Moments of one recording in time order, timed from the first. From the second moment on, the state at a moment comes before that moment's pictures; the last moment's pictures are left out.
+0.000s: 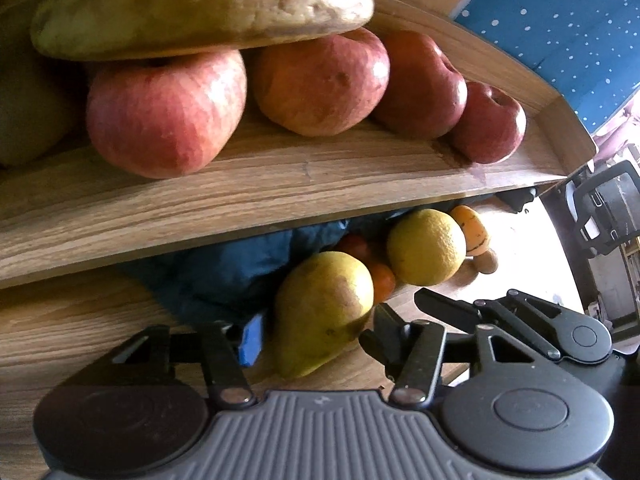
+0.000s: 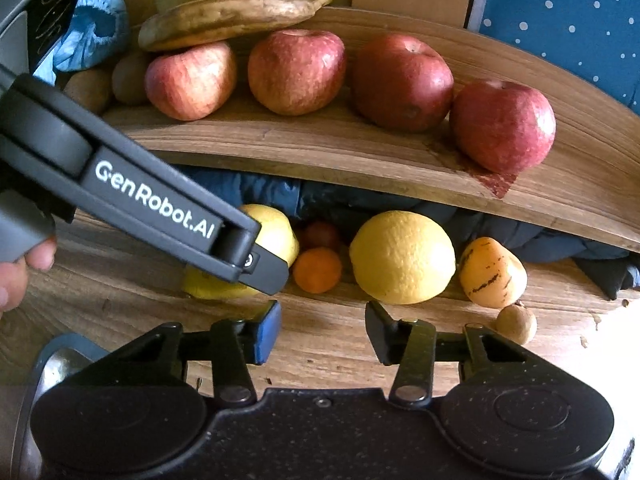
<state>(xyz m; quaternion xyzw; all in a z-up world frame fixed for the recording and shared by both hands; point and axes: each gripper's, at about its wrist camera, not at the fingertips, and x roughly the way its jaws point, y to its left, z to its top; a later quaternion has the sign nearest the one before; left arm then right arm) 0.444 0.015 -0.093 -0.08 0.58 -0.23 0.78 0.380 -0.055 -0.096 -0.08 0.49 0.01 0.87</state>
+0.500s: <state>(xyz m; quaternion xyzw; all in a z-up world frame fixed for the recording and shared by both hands) 0.448 0.016 -0.099 -0.09 0.58 -0.23 0.78 0.402 -0.055 -0.107 -0.09 0.49 0.02 0.87</state>
